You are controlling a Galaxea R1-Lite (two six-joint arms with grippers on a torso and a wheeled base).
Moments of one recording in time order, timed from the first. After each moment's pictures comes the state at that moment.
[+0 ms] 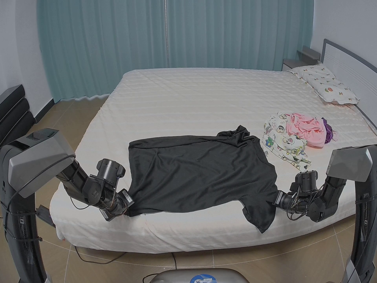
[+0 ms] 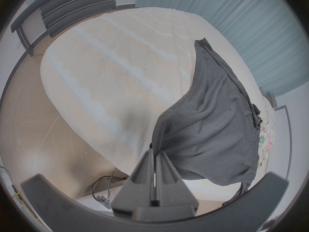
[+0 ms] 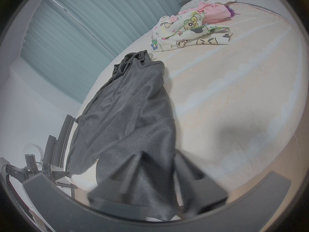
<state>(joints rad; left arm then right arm) -0.23 2.27 -0.97 -0.23 0.03 -0.91 0.10 2.42 -0.68 -1.04 0.20 0.57</state>
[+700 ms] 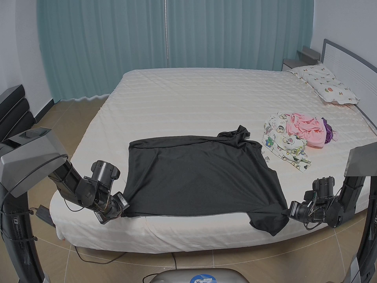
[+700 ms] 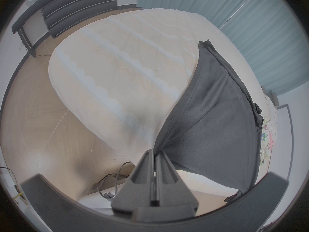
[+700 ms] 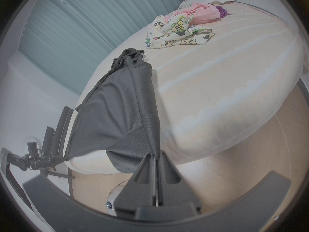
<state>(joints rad) -0.22 2.21 -0.90 -0.21 0.04 -0.88 0.01 2.27 -0.41 -1.04 0.27 0.43</state>
